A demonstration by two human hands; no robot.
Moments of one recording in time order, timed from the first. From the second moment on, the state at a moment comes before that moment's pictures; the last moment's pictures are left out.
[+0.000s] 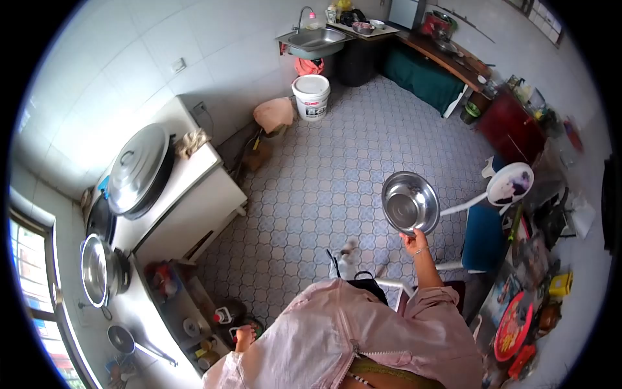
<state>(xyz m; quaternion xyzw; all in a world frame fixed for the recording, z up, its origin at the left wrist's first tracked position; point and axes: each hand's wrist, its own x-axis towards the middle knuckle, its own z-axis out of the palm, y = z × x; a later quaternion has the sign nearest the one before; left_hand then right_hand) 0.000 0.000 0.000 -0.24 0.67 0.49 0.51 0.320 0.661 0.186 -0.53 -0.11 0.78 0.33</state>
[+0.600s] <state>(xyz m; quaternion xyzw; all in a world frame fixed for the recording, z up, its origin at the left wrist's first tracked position) -0.418 0.633 0.078 -0.01 0.76 0.47 0.44 -0.158 1.197 0.249 -0.43 -0.29 0.83 0.21</state>
